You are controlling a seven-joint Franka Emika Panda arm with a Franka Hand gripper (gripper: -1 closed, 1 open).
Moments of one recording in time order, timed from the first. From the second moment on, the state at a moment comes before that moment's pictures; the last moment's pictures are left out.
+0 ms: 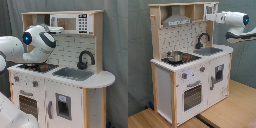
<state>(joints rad) -0.76 -0.66 0.83 -2.19 -0.44 3.46 -1.42</state>
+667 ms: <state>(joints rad) -0.68 -0.67 0.76 -2.23 -0.44 3.46 -1.43</state>
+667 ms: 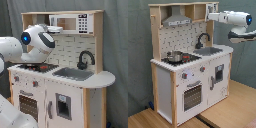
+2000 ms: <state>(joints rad) -0.69 -0.80 0.83 -2.05 -0.41 3.42 -1.35</state>
